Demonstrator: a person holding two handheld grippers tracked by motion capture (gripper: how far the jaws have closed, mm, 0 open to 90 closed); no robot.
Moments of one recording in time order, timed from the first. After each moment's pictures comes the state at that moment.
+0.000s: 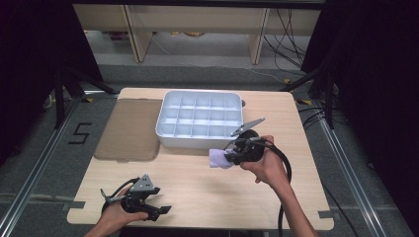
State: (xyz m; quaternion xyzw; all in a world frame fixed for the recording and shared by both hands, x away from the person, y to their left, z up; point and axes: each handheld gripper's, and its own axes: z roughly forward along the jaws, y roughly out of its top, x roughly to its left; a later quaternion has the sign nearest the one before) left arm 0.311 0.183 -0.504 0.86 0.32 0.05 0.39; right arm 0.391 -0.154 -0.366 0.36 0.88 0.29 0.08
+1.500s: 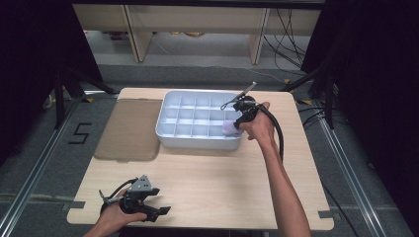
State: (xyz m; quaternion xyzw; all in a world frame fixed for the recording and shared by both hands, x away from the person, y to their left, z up) left arm 0.307 0.187 -0.503 0.86 0.33 0.04 0.40; right arm 0.509 -0.155 -0.363 0.45 0.86 0.18 0.14
